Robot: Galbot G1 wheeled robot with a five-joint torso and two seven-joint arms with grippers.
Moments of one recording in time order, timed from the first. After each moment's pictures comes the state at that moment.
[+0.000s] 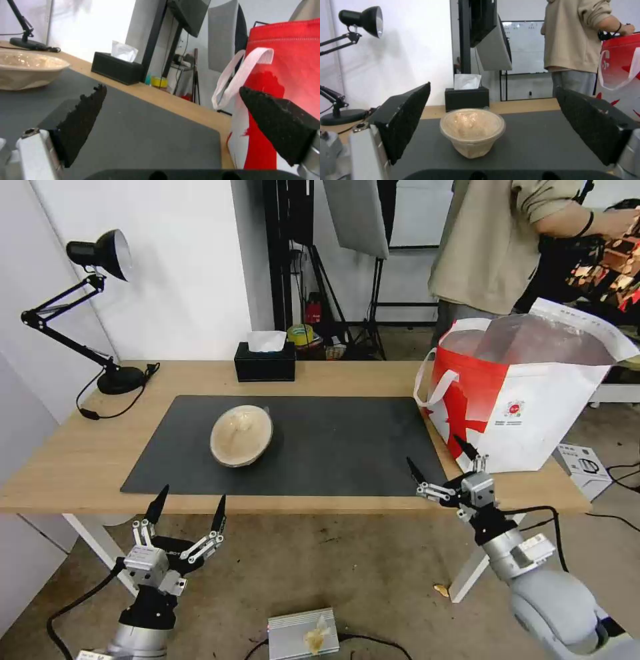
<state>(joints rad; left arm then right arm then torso) 1.86 -1.50 -0.71 -2.26 -0.22 -0.39 0.28 -1.52 0.85 0.45 2.09 0.28 0.25 0.07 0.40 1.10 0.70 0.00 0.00</state>
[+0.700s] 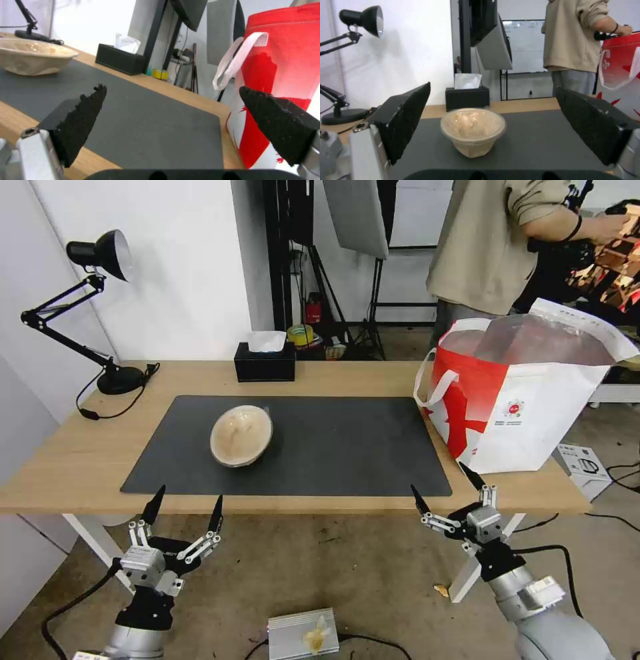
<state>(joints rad) 1.86 -1.50 -0.71 -2.26 -0.22 -0.38 0.28 -1.69 0.96 0.53 2.11 0.20 0.32 0.01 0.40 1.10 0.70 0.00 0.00</state>
